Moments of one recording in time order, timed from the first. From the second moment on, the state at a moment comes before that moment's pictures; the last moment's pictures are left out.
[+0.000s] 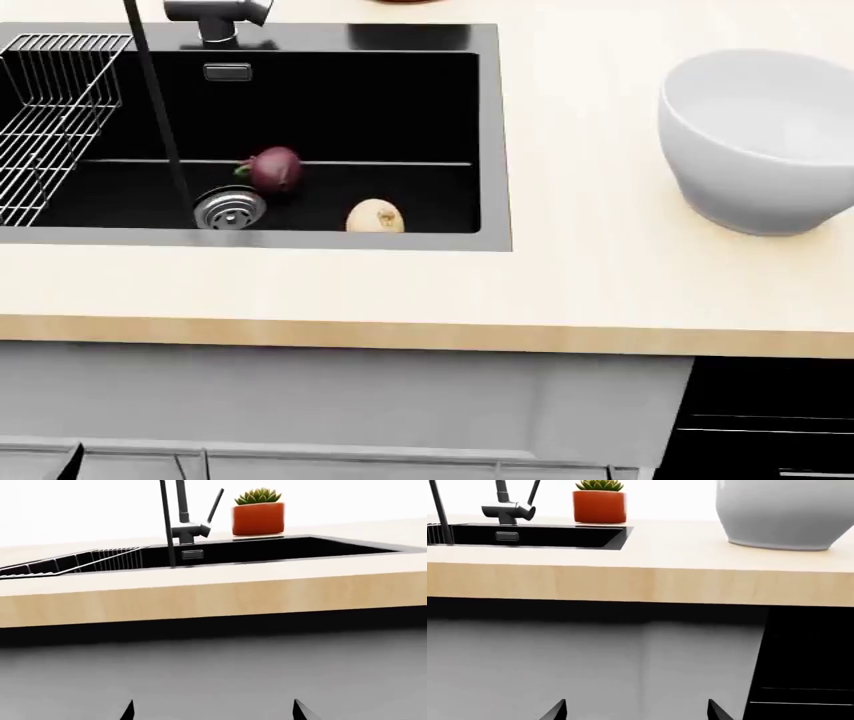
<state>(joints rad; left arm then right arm) 0.00 -0.07 0.09 0.01 0.01 0.02 -0.12 0.00 0.07 -0.09 -0.01 0.05 0.03 0.08</state>
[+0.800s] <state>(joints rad) 0.00 -0.12 0.13 0.00 -0.07 0.06 -0.15 0.01 0.12 -0.15 -0.02 0.09 0.06 0.14</state>
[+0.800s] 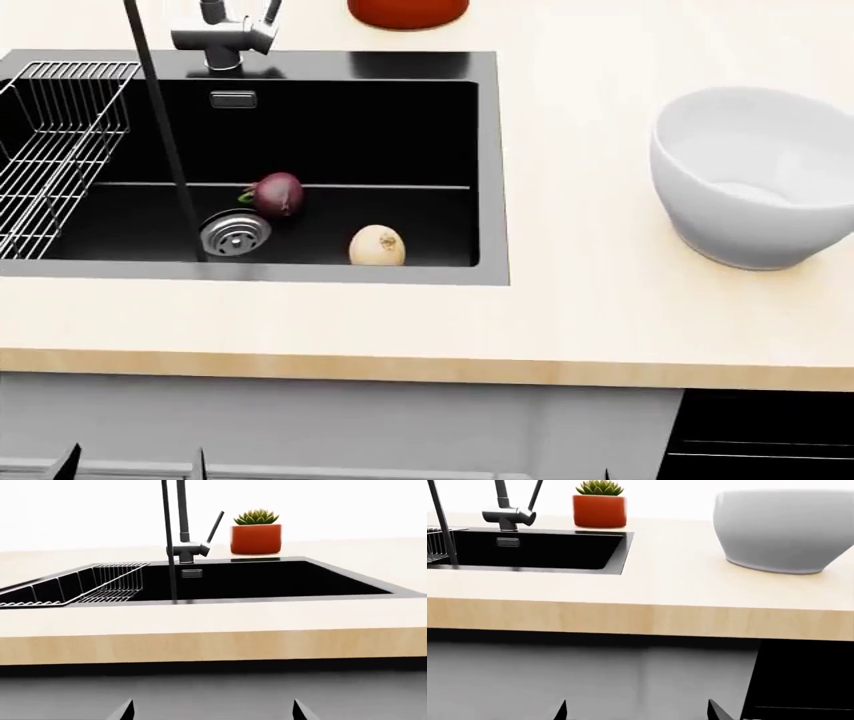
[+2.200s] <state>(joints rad) -0.40 -0.25 0.11 0.47 -0.37 -0.80 -0.26 0.40 0.29 0.04 -0.63 0.34 0.97 0.16</state>
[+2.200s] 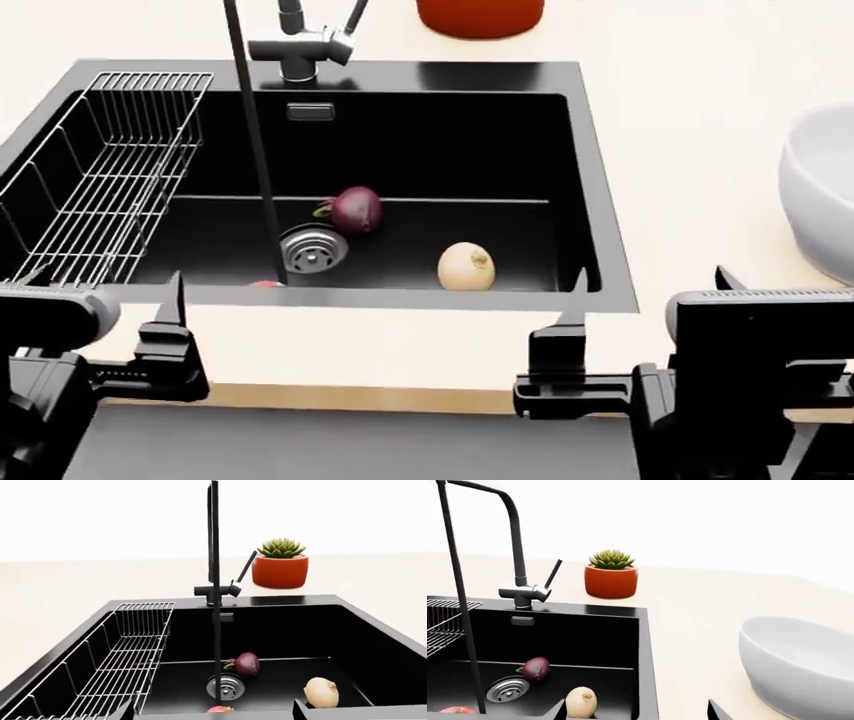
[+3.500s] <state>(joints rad) -0.38 -0.27 0.14 0.48 -0.41 -0.83 -0.30 0.31 0.32 0.08 -0.67 0.39 1.00 0.16</state>
